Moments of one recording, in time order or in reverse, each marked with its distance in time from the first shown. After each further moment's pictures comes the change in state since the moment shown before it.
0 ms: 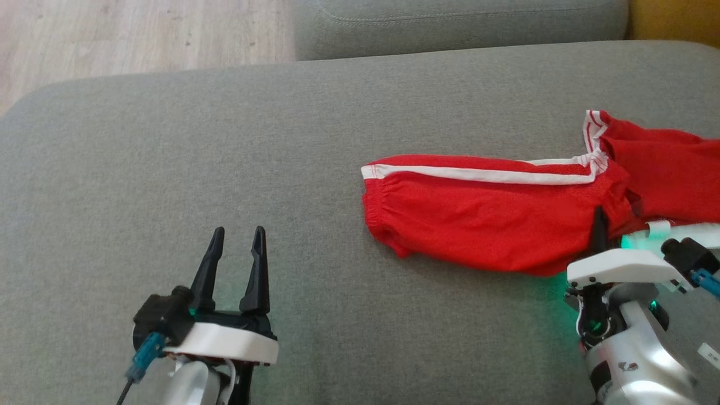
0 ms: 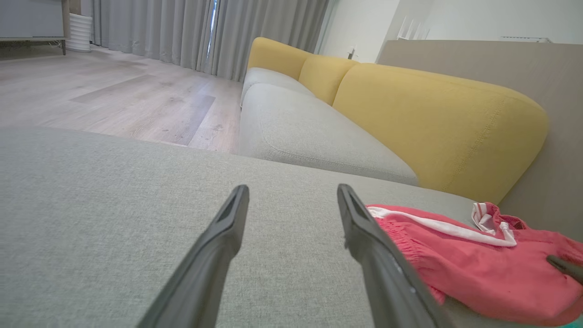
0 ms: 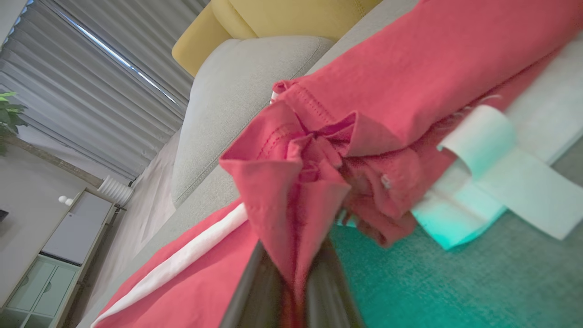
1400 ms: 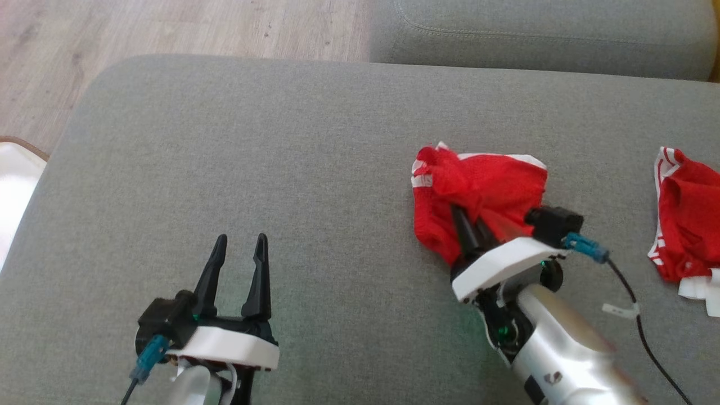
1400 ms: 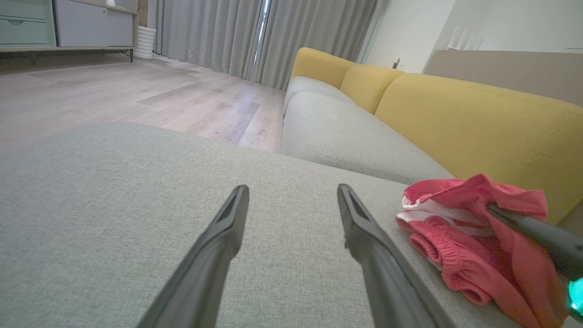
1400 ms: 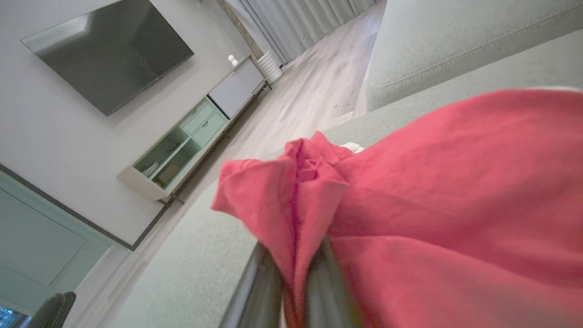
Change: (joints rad) left arm 0.000 0.000 -0.006 0.036 0.000 -0.001 0.000; right arm -0.032 -0.001 0.606 -0.181 0.122 0.000 -0.002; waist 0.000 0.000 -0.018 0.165
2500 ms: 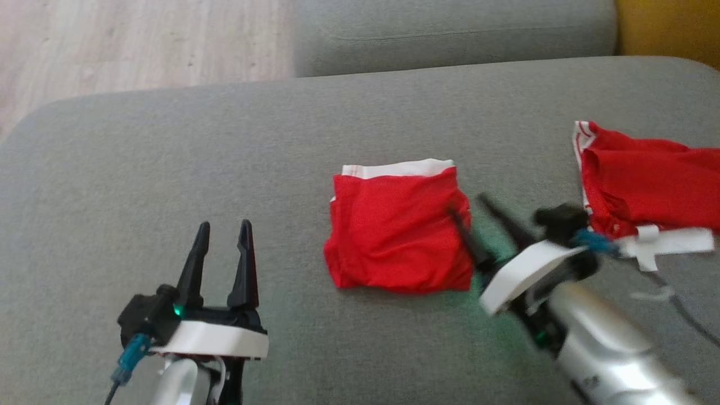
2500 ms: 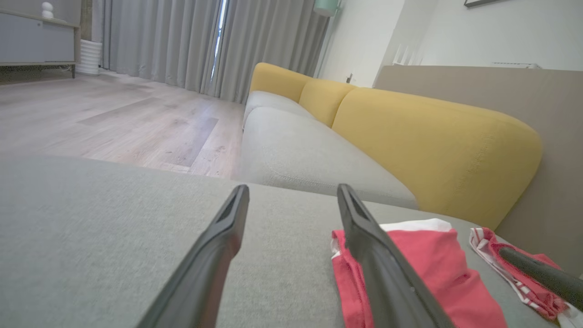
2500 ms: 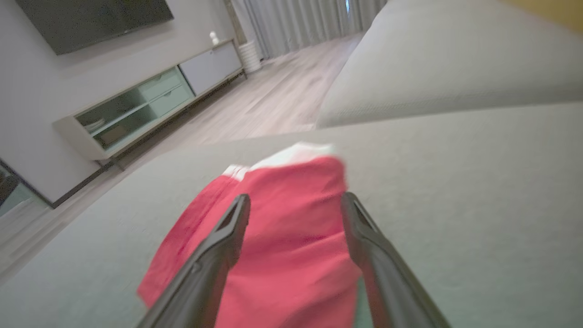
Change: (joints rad) left arm 0.010 0.000 0.042 -0.063 0.000 0.001 0.000; right arm -0.014 -0.162 0.215 -0.043 -0.088 0.000 0.024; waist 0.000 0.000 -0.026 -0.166
